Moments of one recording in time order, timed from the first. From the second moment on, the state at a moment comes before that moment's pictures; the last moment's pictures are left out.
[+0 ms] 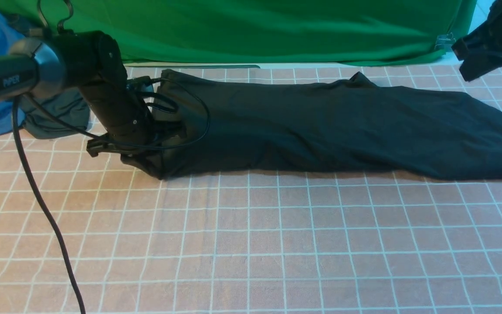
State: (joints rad) right arm 0.01 1.82 -1.74 0.11 1.16 -0.28; left arm -0.10 2.10 -1.58 -0.12 0.98 -0.14
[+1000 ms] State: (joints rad) right arm -0.20 2.03 -1.44 0.20 0.93 -0.11; left arm -0.01 1.93 -1.58 0.06 1.08 -0.22
